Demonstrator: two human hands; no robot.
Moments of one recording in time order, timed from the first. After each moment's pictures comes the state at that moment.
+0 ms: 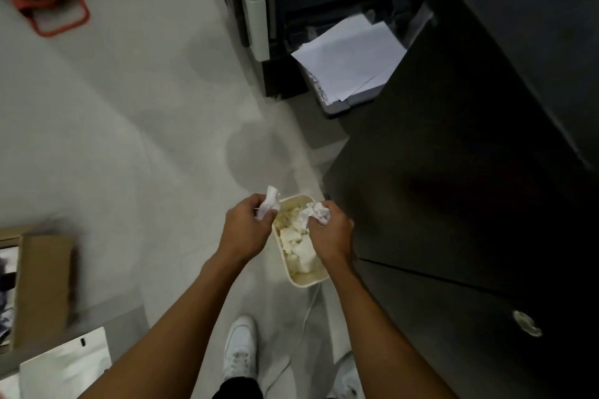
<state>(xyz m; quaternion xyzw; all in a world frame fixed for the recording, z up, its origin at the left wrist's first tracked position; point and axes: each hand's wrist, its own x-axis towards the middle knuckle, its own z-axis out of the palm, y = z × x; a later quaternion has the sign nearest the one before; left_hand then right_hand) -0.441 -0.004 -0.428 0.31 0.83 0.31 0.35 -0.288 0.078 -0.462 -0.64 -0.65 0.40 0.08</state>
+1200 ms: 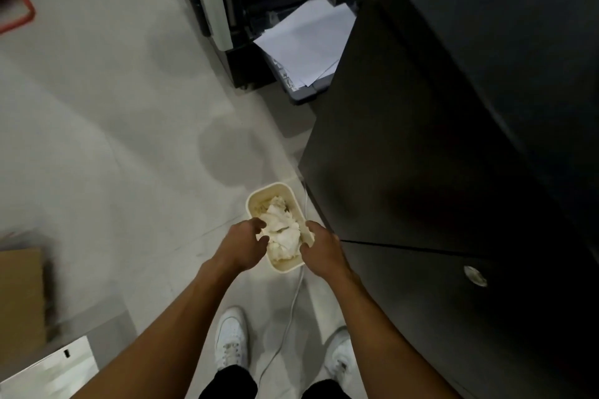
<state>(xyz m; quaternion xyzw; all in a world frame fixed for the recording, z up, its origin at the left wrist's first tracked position) -0.405 -0.017 -0.480 0.42 0.79 0.06 0.44 -0.220 0.053 -0.471 -0.60 -0.64 0.47 -0.12</state>
